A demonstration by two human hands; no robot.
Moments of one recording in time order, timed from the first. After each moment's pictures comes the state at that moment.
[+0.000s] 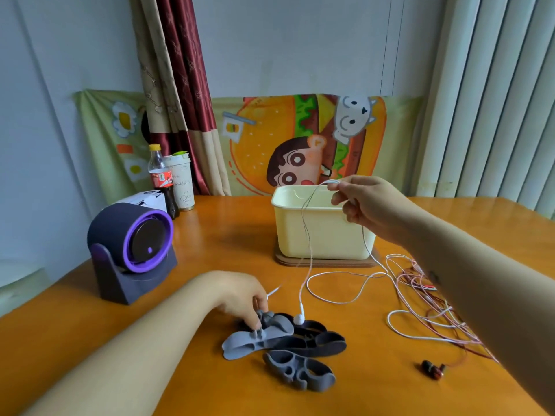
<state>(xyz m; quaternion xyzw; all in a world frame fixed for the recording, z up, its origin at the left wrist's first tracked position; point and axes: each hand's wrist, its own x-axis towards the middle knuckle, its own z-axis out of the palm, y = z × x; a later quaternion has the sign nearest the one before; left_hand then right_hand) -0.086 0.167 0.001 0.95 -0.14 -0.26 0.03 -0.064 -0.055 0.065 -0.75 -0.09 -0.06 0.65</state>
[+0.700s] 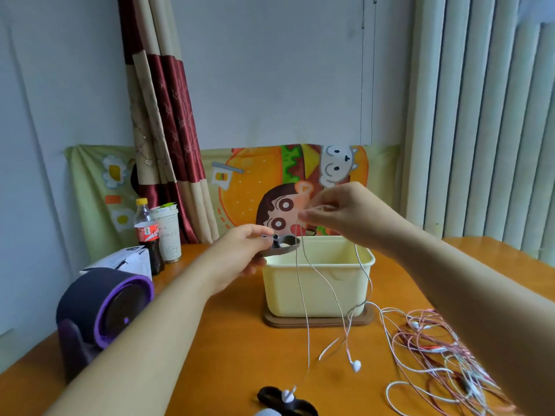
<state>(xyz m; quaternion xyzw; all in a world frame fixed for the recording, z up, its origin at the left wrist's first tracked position) -0.046 0.141 0.087 0.81 -0.10 0.03 0.58 -0.077 -0.052 0.137 -0.87 -0.25 -0.23 0.35</state>
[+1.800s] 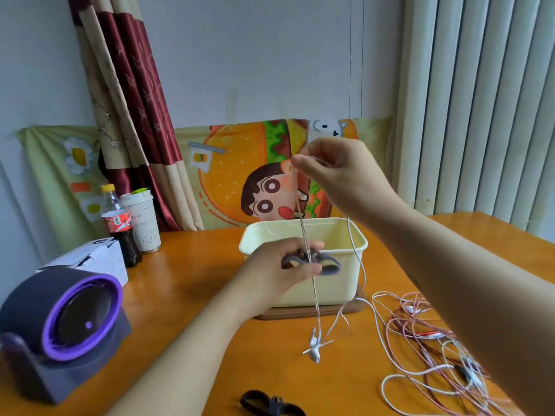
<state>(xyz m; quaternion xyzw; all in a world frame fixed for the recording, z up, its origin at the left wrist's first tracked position) -0.028 0.083 0.043 0.82 -0.31 0.05 0.48 -0.033 -0.060 0.136 -0.79 -0.23 -0.35 0.44</state>
